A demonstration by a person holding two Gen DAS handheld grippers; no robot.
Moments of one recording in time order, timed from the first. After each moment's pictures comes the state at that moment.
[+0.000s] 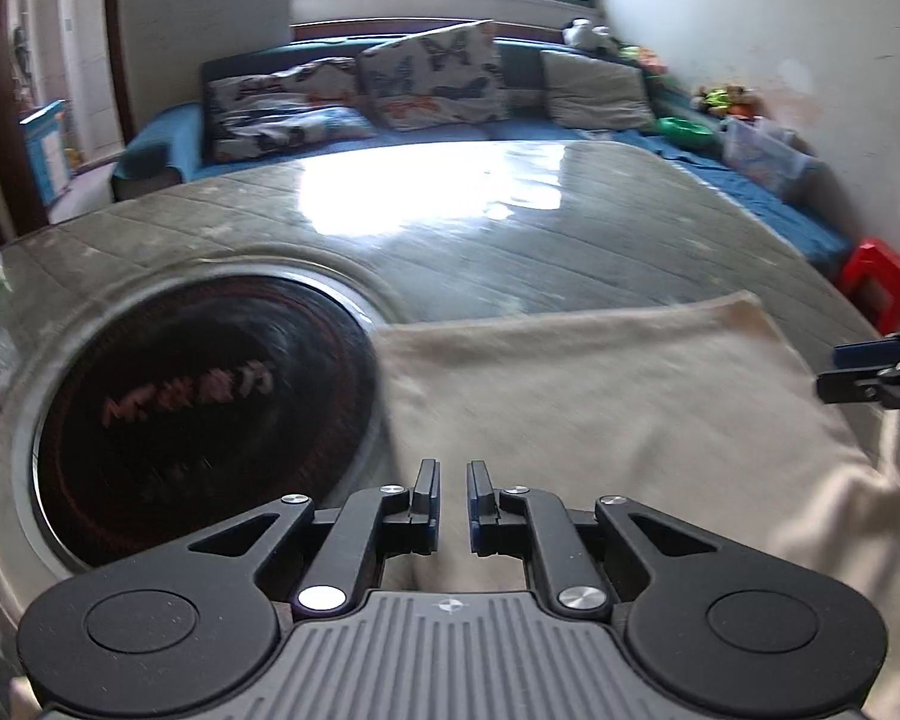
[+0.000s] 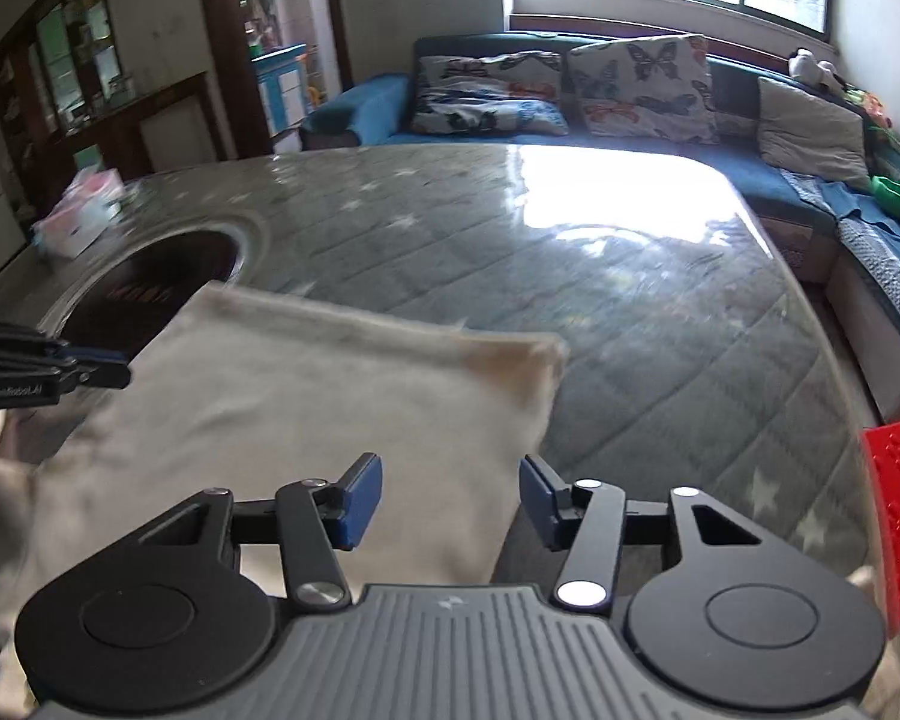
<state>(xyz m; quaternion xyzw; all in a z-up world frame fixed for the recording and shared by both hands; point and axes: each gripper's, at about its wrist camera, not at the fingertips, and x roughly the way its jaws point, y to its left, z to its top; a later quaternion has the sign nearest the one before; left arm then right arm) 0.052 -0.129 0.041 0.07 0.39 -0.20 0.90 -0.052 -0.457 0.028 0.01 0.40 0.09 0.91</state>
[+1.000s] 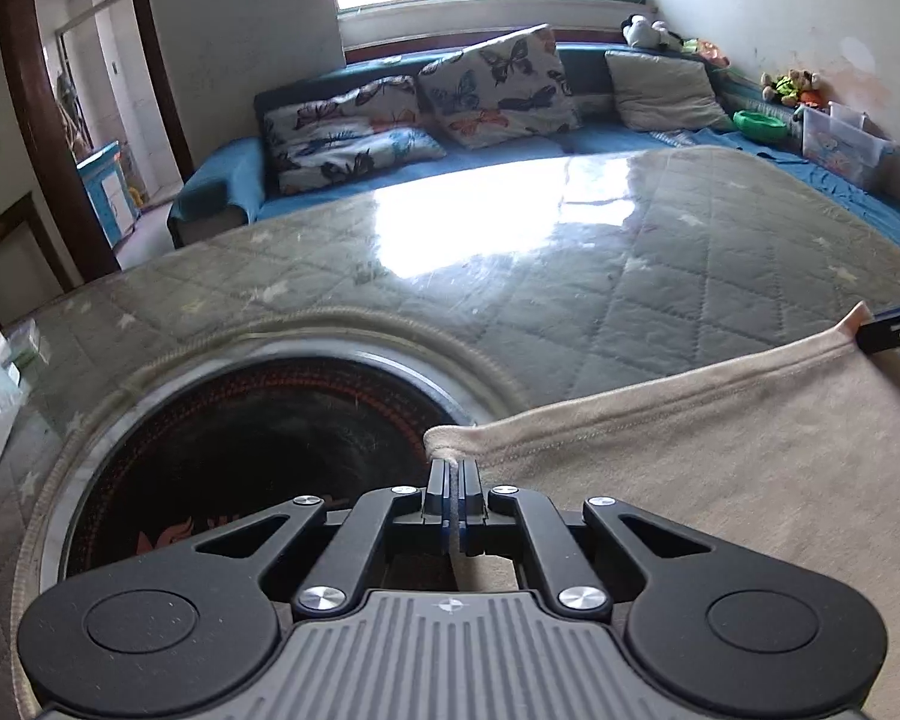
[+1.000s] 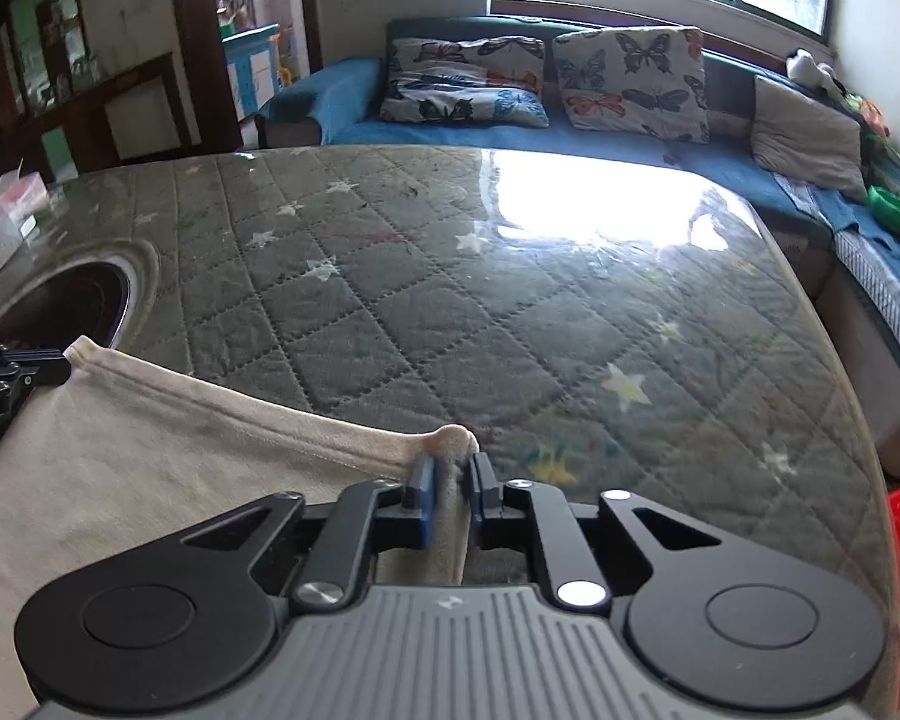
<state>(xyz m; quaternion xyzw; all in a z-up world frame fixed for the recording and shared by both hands) 0.124 -0.145 0.019 0.12 0.36 -0.13 0.91 0.068 -0.455 0.004 -0.02 0.41 0.07 0.91</state>
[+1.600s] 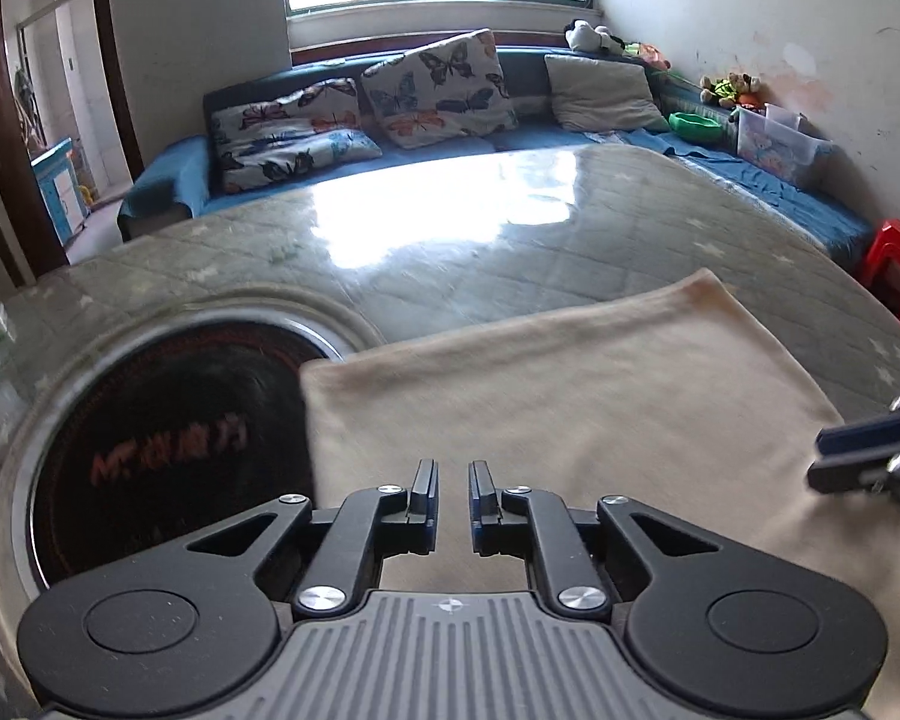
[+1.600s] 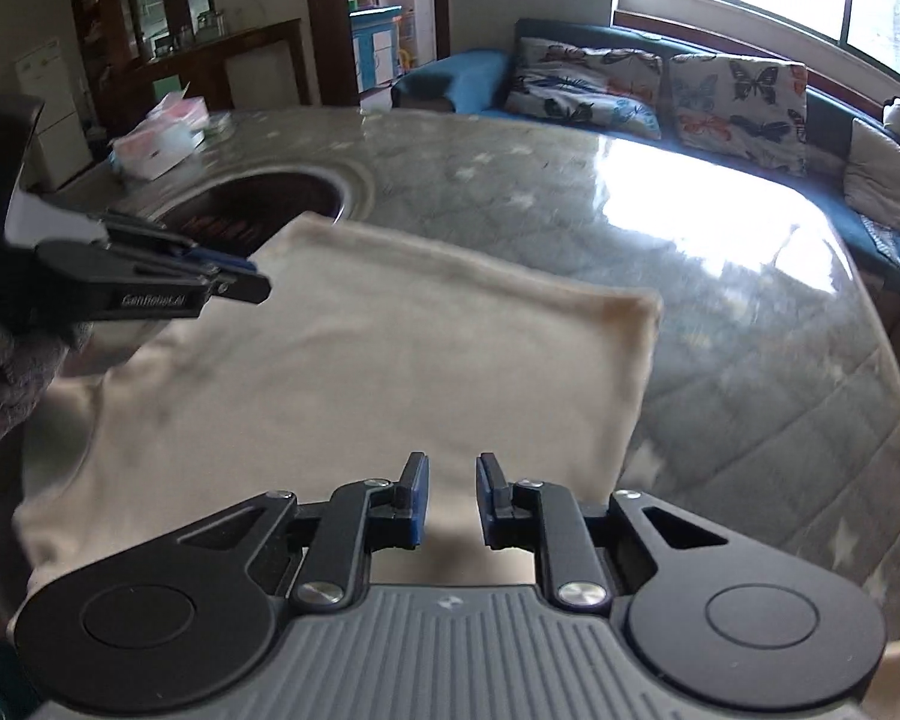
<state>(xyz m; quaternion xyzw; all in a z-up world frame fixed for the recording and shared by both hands) 0.041 -0.168 0.040 0.10 0.37 -0.19 0.90 -0.064 -0.407 0.020 -0.06 0.42 0.18 0.89</state>
